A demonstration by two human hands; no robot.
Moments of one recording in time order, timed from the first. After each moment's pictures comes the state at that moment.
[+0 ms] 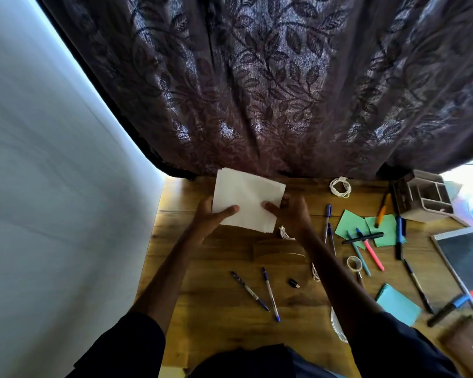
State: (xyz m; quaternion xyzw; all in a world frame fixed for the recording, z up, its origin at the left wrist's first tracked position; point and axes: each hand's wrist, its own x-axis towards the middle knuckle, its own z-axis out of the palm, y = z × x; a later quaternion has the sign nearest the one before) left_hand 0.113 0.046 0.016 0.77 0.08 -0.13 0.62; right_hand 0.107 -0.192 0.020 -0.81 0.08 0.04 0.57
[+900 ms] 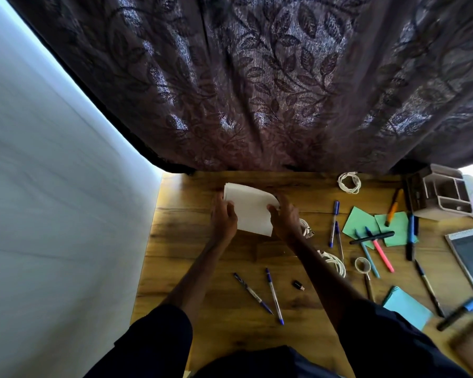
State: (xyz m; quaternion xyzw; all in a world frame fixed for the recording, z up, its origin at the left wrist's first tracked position) left_hand 0.120 0.003 -0.032 0.88 0.11 -0.01 0.47; right_hand 0.118 -0.175 -0.037 -0.90 0.05 0.00 0.42
